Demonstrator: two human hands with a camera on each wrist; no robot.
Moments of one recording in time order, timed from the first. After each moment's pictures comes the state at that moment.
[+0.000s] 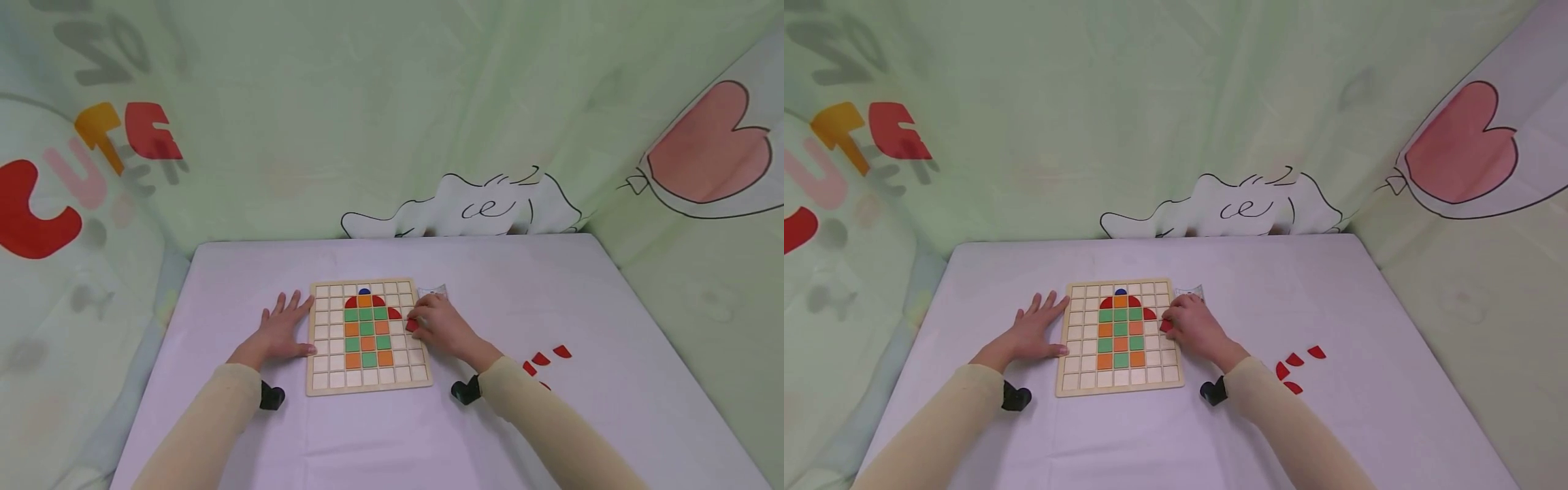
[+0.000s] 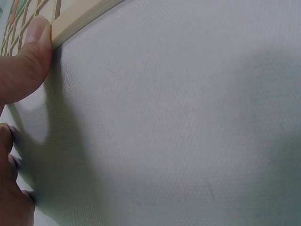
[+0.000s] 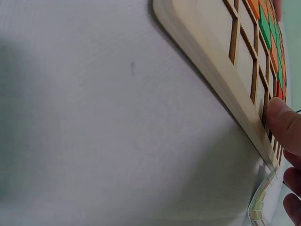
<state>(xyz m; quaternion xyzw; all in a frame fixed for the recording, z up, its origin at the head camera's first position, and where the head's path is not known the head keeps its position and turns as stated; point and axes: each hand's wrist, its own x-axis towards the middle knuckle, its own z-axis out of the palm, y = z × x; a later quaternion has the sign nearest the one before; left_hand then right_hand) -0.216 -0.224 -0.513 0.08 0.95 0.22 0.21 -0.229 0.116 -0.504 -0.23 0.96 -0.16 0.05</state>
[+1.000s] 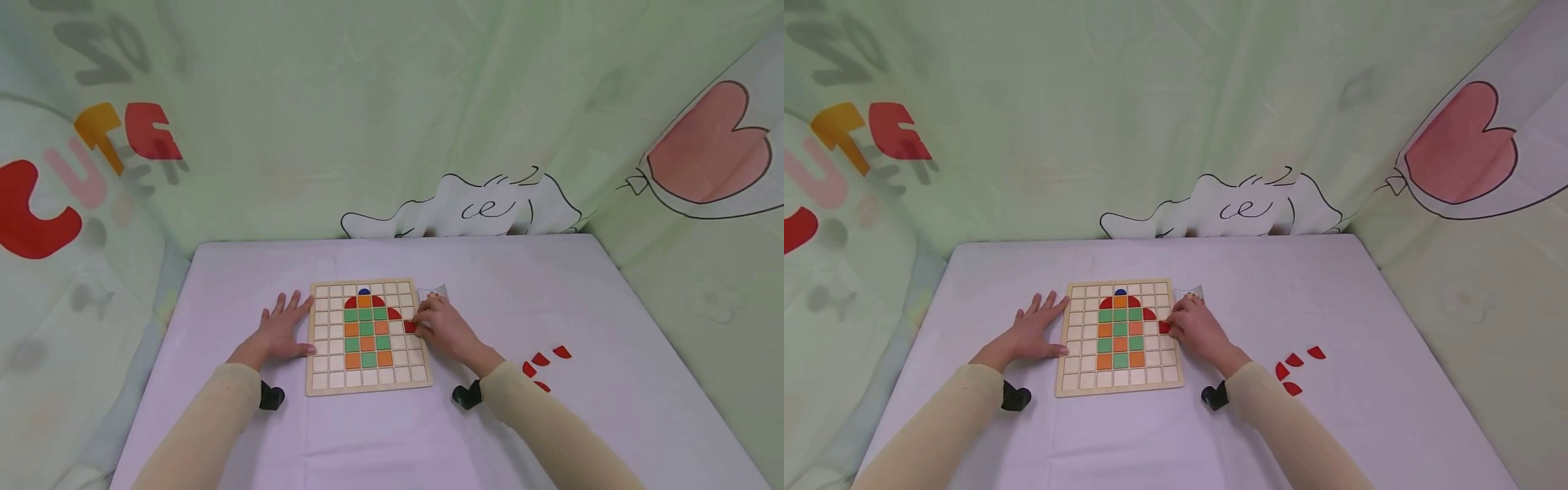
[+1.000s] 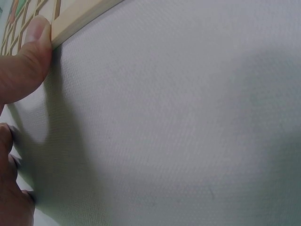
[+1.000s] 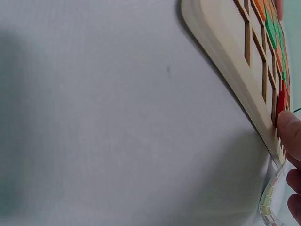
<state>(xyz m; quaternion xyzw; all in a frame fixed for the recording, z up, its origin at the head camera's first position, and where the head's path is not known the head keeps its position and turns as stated) -0.214 -0.222 -0.512 0.08 0.95 0.22 0.21 -0.227 0.120 -0.510 -0.23 0.96 -0.15 0.03</state>
